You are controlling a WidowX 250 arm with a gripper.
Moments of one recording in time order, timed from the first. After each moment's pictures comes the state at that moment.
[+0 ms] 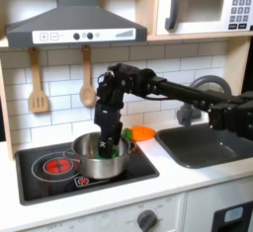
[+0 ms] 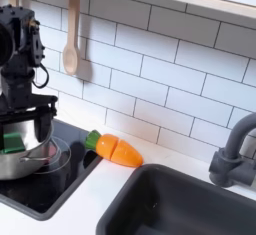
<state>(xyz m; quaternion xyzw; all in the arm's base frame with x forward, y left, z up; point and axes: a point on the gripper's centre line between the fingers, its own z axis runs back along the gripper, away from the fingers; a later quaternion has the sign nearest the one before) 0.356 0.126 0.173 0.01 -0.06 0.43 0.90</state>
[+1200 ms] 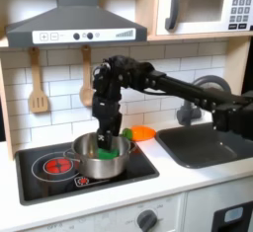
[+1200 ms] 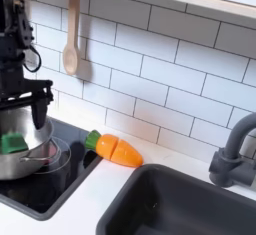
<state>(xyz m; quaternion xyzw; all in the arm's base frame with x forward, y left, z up) 0.352 0.128 0.195 -0.03 -0.07 0.43 0.90</state>
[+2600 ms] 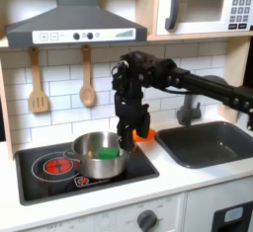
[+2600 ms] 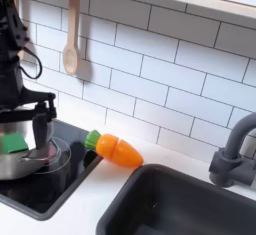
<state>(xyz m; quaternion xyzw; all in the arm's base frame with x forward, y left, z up) 0.302 0.091 0.208 -0.06 -0.03 0.28 0.96</state>
